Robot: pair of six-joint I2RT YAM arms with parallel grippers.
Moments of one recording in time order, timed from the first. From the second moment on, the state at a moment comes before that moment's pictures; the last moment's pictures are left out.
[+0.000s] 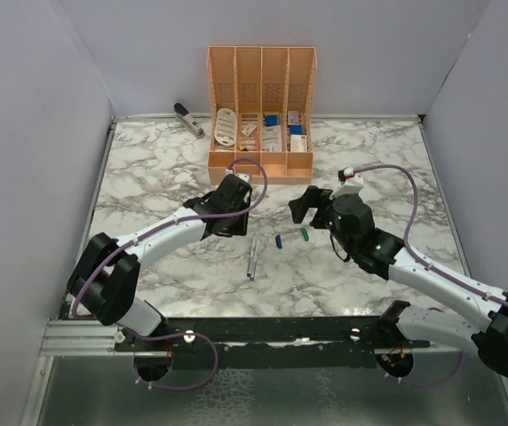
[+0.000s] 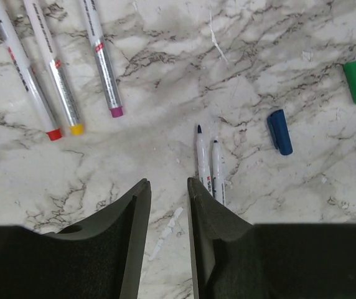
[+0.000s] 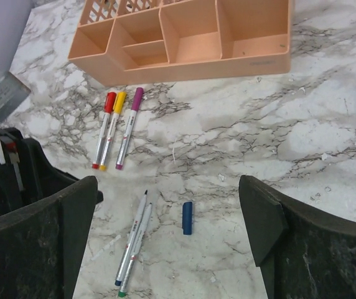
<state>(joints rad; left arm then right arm) -0.66 1.49 0.98 -0.42 -0.09 -0.44 0.77 1.06 0.69 0.03 0.39 0.59</state>
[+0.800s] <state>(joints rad) -0.76 1.58 0.98 -0.51 -0.09 -0.48 0.76 1.03 0.67 -0.03 0.44 0.62</state>
